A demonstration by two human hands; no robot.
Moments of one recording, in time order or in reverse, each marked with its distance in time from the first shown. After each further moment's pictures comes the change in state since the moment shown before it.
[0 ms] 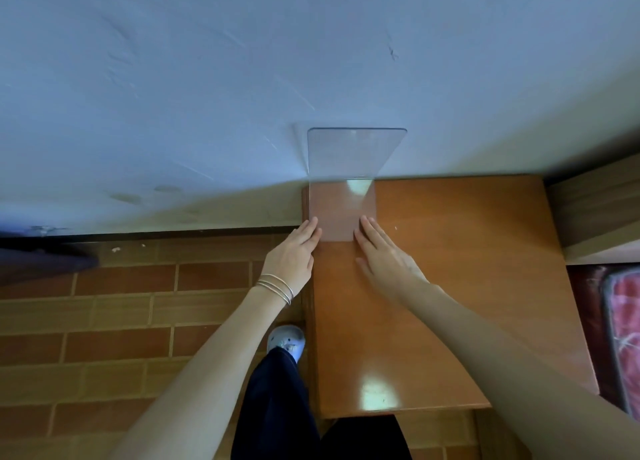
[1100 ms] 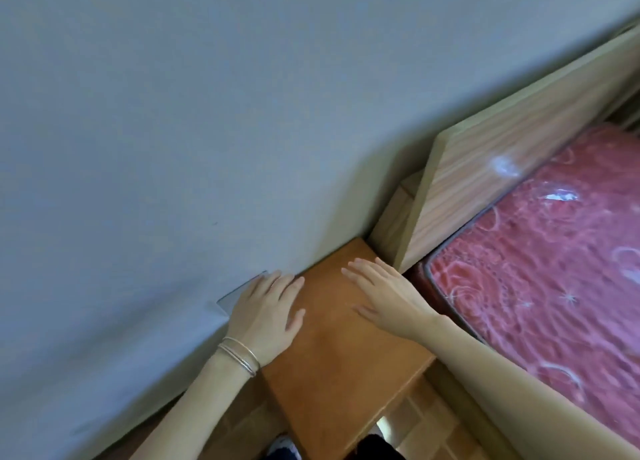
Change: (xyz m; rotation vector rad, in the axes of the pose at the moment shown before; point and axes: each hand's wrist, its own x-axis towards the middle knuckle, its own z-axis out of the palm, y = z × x) left_hand -0.004 0.146 -0.260 0.130 0.156 0.656; right_hand -0.183 -0.021 -0.239 -0.133 0.256 0.278
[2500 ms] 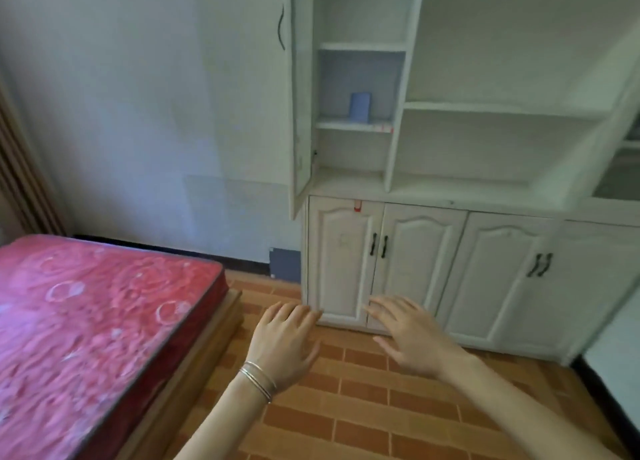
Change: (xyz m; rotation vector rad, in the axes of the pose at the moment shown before) left_hand -0.593 0.783 -0.148 -0.624 -0.122 2.273; right_hand -0.939 -0.604 -0.011 -0.275 0.201 2.337
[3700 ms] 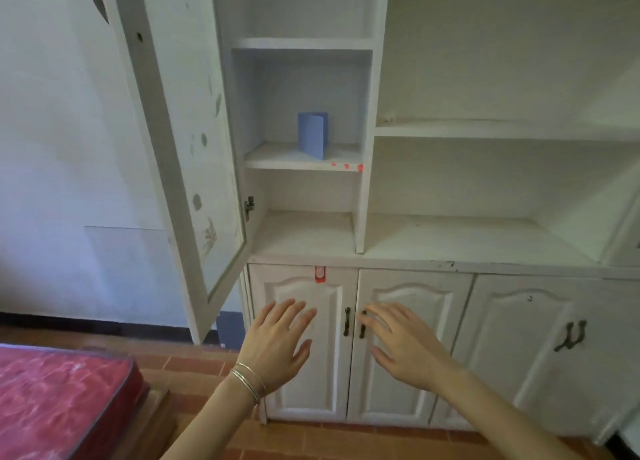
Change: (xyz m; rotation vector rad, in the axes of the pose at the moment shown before) left_hand 0.421 -0.114 0.237 -0.002 -0.028 0.137; right_hand 0.257 0.339 0.150 -0.049 0.048 0.150
